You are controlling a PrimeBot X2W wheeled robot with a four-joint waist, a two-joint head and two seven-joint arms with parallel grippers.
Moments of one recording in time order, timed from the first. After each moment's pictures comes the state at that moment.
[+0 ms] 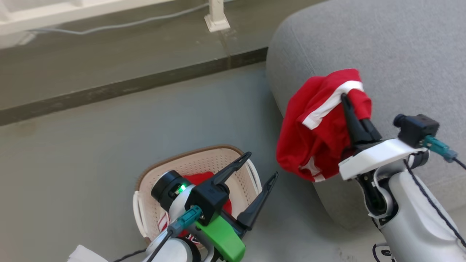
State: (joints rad) left arm -0.23 0.14 -0.75 -0.12 -0.34 -0.07 -0.01; right arm -0.26 -0.16 0.32 0.22 0.51 0.03 -0.21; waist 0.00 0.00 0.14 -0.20
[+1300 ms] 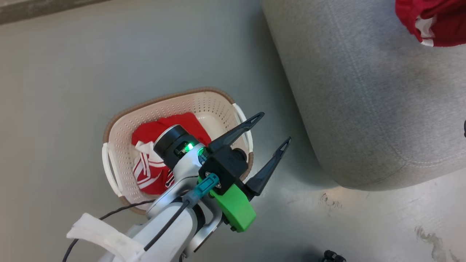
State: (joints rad) left arm -0.44 0.14 -0.78 -0.15 -0.28 -0.09 0.07; right arm -0.80 -0.35 -0.06 0.54 0.59 -0.03 -0.25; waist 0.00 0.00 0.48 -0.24
